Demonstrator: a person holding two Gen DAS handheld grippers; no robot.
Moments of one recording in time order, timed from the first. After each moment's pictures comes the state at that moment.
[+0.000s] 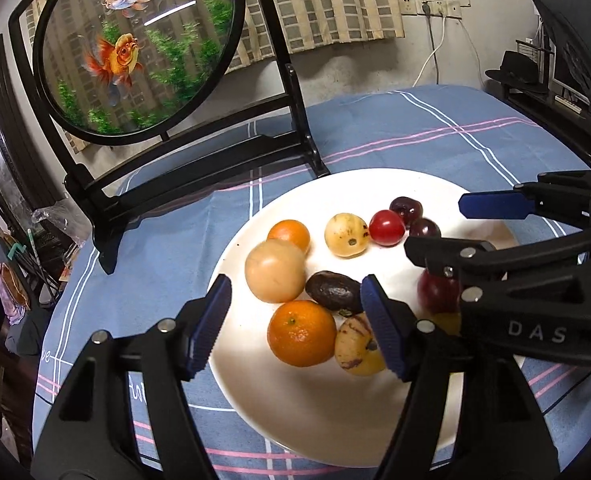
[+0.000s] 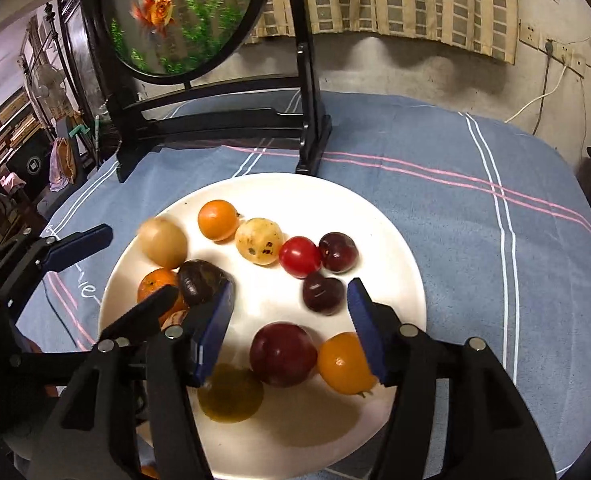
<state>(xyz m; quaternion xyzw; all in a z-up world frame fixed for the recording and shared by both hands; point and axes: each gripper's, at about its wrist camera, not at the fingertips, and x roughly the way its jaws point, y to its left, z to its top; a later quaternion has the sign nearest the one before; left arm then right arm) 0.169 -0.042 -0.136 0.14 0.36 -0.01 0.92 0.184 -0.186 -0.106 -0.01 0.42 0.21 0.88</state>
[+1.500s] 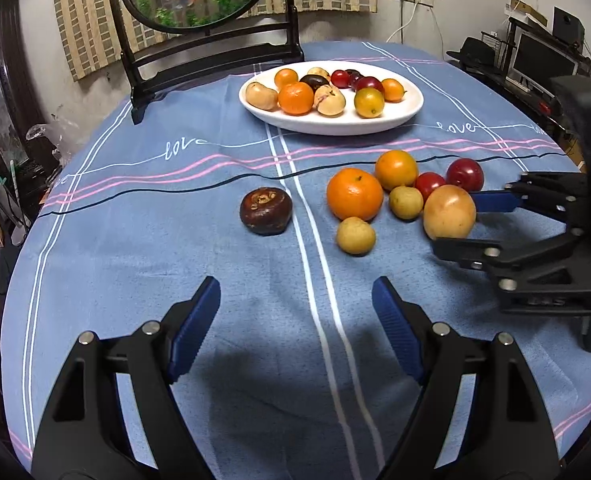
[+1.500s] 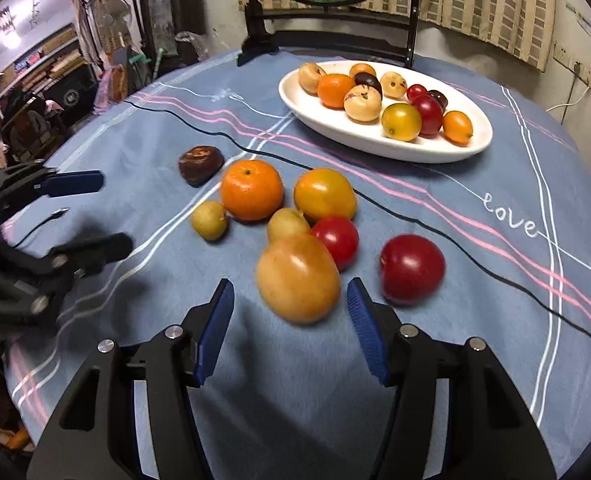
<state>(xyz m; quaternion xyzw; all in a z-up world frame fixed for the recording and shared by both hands) -0.070 0.031 -0.165 0.07 0.42 -0.07 0.90 -0.051 -0.147 -0.151 -0.09 0.44 0.27 0.85</state>
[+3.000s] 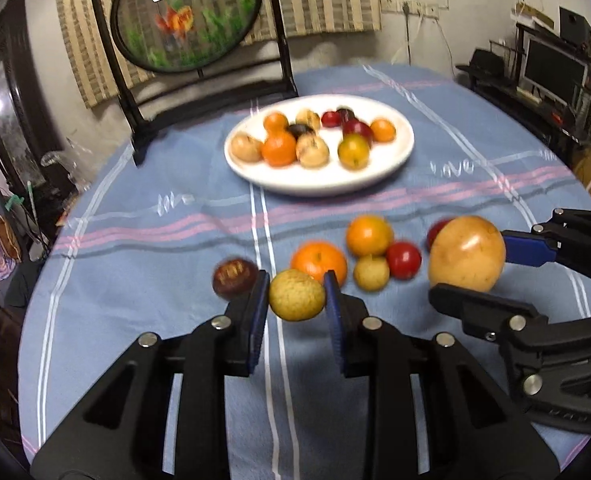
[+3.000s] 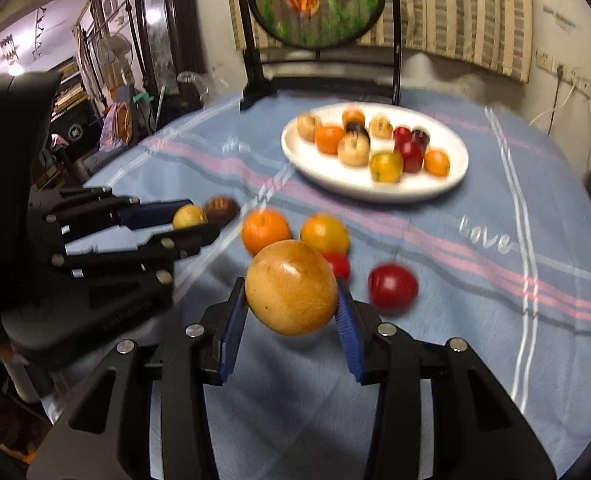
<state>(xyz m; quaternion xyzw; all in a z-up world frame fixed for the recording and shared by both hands) -0.046 -0.022 -0.128 0.09 0.38 -0.03 0.92 -0.075 -0.169 -0.094 -0.04 0.37 0.27 0.89</state>
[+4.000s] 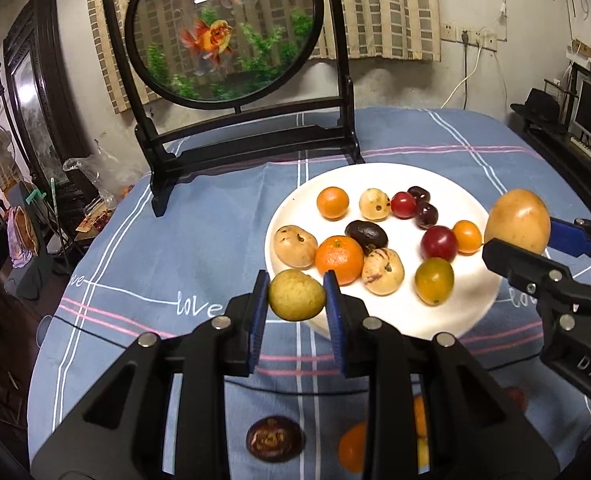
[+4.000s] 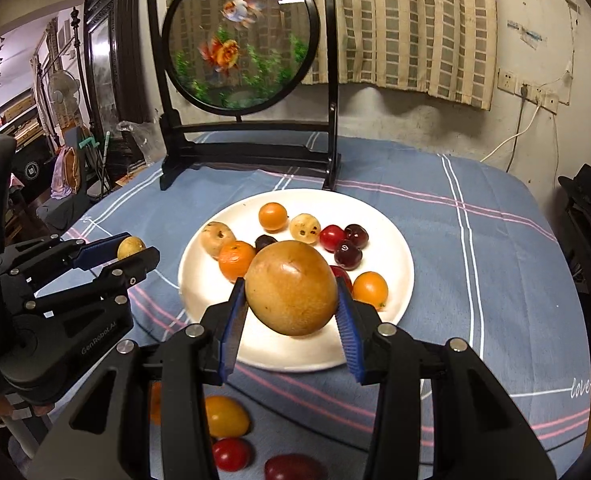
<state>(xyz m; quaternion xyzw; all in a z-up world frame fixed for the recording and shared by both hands) 0.091 -0.002 -0.105 0.06 0.37 0.04 0.93 0.073 -0.176 -0.068 -0.03 0.35 0.19 0.92</state>
